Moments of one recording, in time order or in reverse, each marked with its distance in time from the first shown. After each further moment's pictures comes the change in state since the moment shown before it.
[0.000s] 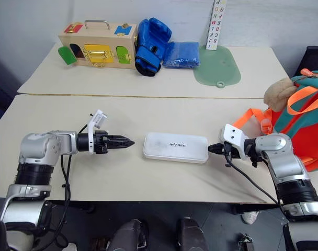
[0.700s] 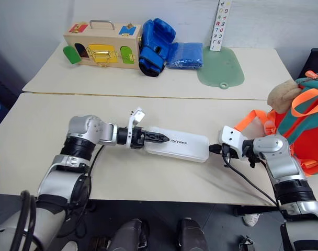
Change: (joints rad) left arm -0.301 -0.317 -0.068 0.403 0.010 0.141 0.128; right arm -0.005 0.020 0.009 0.050 -0.033 -0.063 -0.048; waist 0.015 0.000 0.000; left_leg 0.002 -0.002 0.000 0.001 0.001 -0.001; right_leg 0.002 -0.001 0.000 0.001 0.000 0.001
